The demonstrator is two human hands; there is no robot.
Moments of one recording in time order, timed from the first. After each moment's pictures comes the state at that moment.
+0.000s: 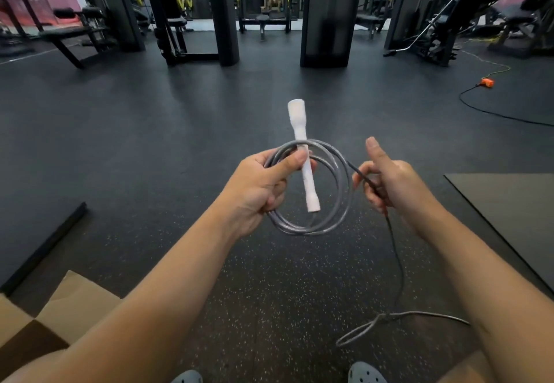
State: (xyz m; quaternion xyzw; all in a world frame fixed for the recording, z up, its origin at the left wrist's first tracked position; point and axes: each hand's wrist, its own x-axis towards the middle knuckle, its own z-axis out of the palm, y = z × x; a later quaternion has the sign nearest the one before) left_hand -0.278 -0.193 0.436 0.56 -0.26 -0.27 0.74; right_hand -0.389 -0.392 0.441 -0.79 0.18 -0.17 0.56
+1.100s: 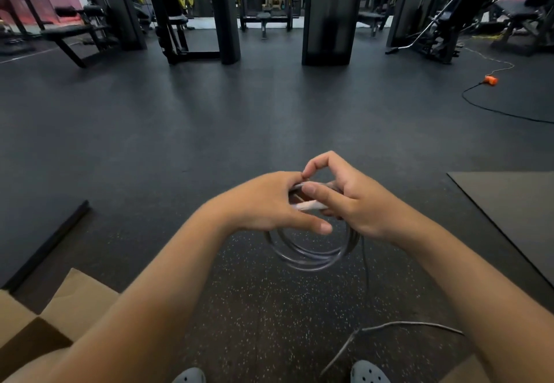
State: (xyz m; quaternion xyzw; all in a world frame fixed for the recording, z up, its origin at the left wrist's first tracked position) left_hand -0.285 -0.180 0.461 0.81 -0.46 -0.22 0.30; right_hand -0.381 -0.348 0.439 -0.85 -0.04 -0.05 0.52
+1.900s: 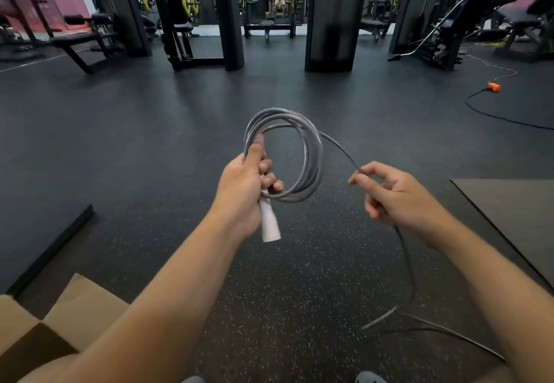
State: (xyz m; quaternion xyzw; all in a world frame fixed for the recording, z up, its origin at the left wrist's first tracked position) left_hand -0.269 -0.193 0.447 0.48 -0.07 -0.20 0.85; right_hand -0.391 -0.400 0.430 -0.84 0.11 -0.12 0.51
